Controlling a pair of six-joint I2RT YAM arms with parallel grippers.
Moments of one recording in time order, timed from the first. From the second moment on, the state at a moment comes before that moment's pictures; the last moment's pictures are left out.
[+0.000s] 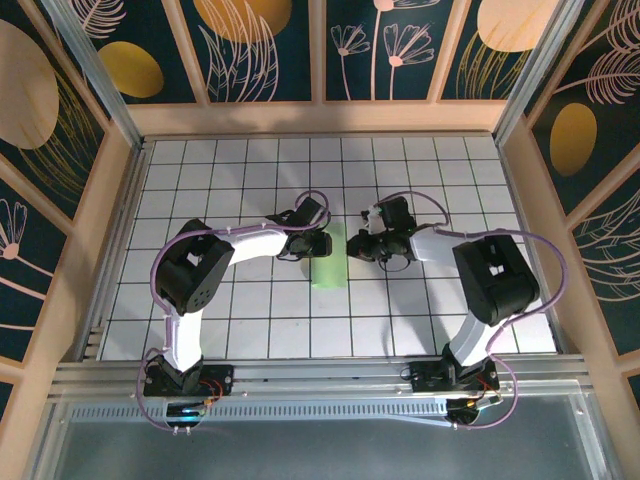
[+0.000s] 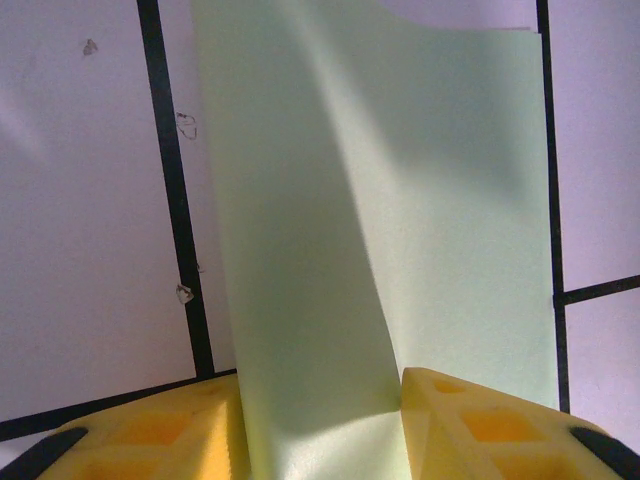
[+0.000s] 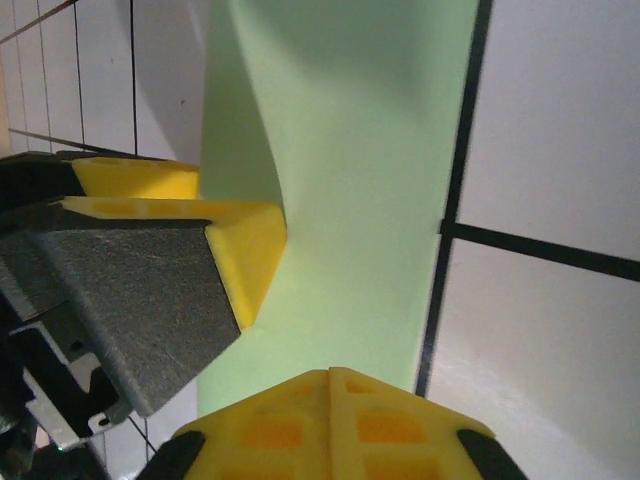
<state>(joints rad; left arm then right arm) -0.71 1.98 1.21 -0.30 0.02 -0.68 0.44 1.72 0.83 -0.07 -0.60 0.55</state>
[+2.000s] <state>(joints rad) -0.61 1.82 0.94 0.02 0.34 -0.67 0.47 1.84 0.88 -0.08 -0.60 0.55</state>
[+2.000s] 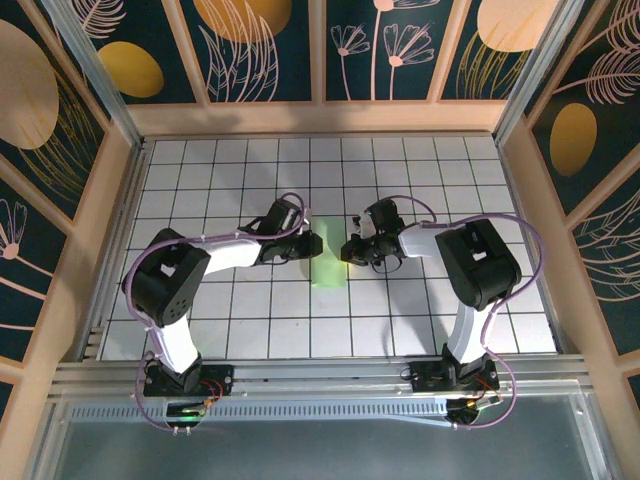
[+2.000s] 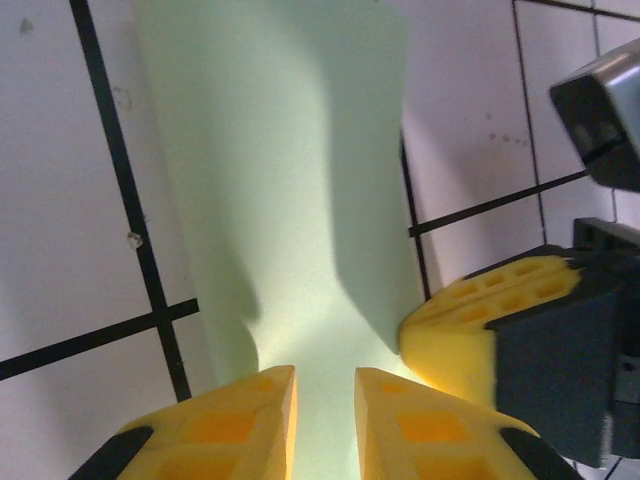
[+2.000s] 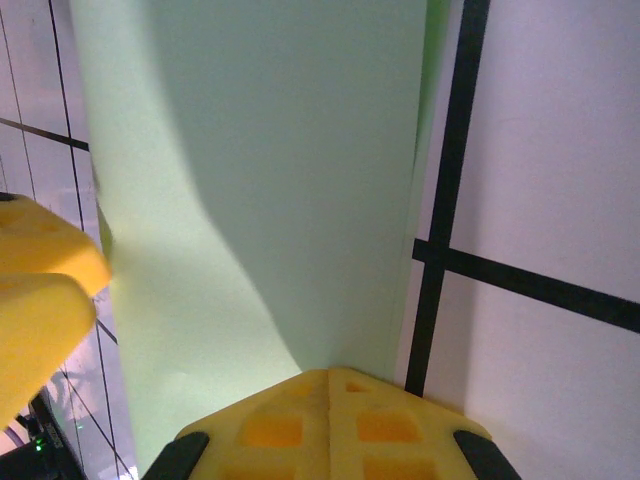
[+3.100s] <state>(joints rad) -0.61 1.87 0.92 0.07 0.31 -0.67 0.47 1.80 0.95 -0.08 -0.62 0.55</state>
